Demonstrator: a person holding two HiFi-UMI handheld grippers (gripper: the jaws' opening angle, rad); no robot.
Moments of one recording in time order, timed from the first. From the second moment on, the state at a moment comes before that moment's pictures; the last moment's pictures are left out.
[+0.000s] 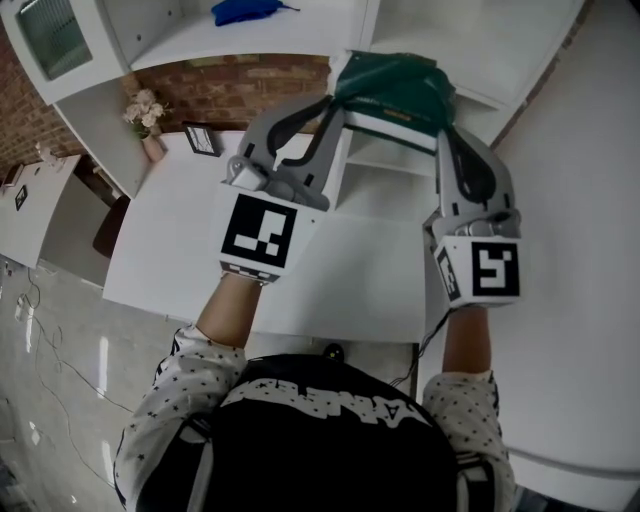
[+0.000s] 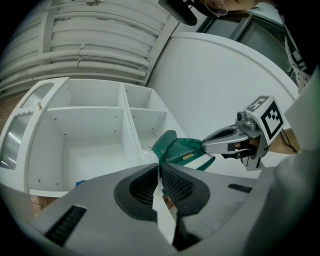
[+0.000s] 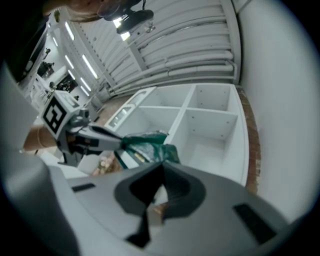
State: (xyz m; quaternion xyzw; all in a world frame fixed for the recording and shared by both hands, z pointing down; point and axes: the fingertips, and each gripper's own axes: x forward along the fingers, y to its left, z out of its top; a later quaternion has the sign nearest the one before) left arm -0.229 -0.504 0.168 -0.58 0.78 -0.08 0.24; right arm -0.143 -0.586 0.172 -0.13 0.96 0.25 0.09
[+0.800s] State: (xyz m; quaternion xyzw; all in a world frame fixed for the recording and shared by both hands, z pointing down) left arm -0.245 -0.453 0.259 -0.56 0.80 -0.10 0.17; right arm -0.161 -0.532 0.257 -0.12 0.96 0.24 0.06
